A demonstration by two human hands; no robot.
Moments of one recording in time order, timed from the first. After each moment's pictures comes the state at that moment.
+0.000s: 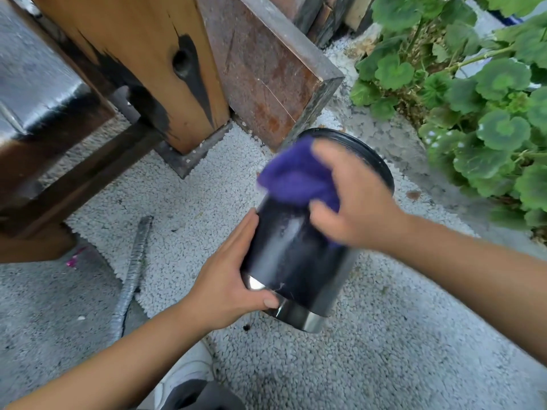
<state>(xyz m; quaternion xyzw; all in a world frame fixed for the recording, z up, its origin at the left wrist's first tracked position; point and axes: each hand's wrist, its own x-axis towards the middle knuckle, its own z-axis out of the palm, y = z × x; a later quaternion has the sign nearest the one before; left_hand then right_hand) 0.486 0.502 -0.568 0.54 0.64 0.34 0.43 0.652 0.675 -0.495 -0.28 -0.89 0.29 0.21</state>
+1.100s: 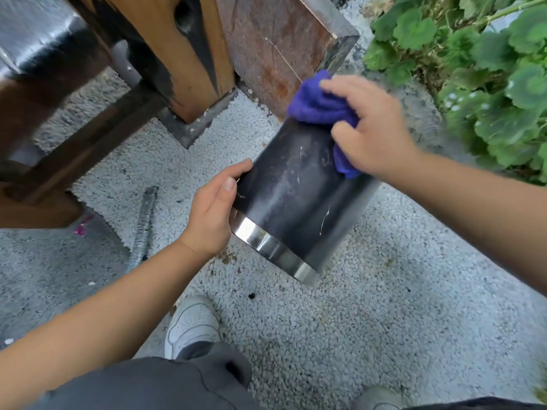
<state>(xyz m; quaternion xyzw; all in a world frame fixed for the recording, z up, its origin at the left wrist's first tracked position) 0.465 0.527 -0.583 0.40 0.63 0.51 0.42 0.646 0.714 -0.515 -0.35 -0.87 0.27 0.23</state>
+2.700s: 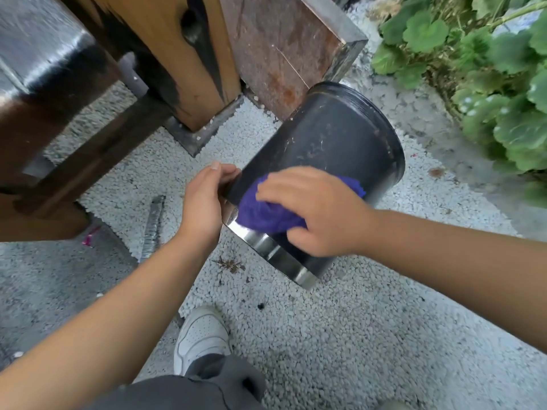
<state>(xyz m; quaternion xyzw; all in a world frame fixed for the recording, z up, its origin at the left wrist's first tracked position) 0.434 0.555 -0.597 0.13 0.70 0.55 0.44 0.618 0.641 -0.538 -0.11 -0.95 0.28 0.08</state>
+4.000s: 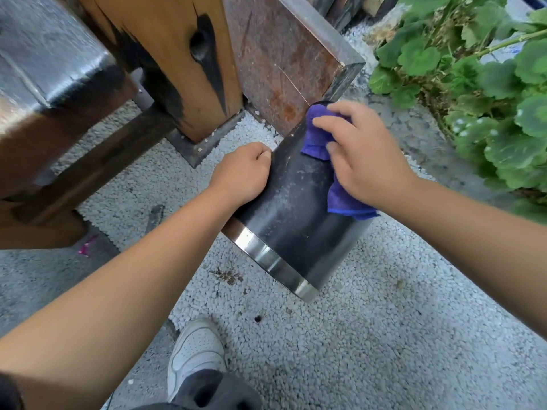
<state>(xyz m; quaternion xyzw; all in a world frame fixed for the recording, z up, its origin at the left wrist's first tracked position) 0.434 0.632 -0.578 0.47 0.79 0.21 0.33 0.631 0.711 -0.525 -0.33 -0.92 0.17 0.14</state>
